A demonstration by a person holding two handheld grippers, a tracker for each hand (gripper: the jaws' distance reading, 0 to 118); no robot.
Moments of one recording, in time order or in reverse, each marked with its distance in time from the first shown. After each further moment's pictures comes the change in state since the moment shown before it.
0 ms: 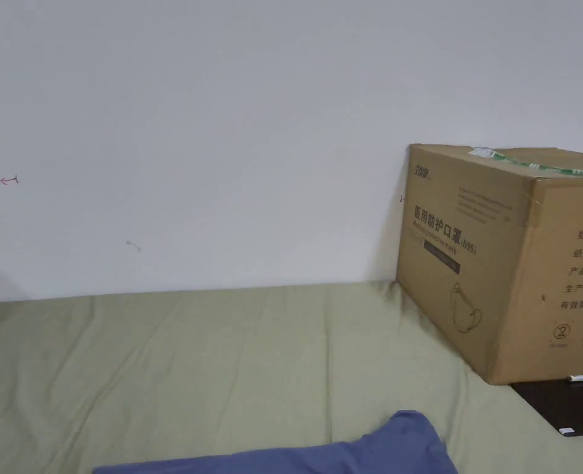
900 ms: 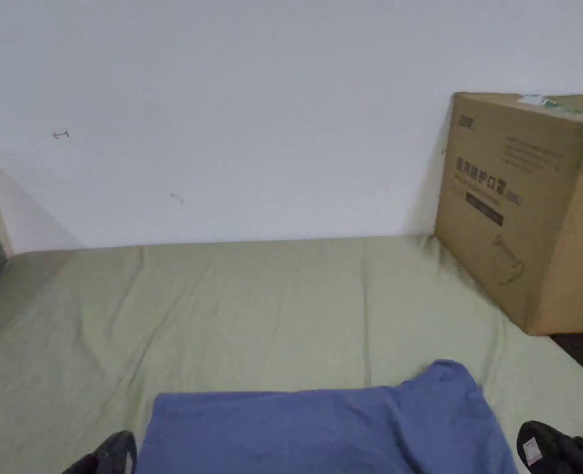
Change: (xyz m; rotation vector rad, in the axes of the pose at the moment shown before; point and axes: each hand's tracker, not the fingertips) left arm 0.114 0.001 0.121 0.901 0.054 -0.143; right arm -0.098 0.017 0.117 0.775 0.188 -0.023
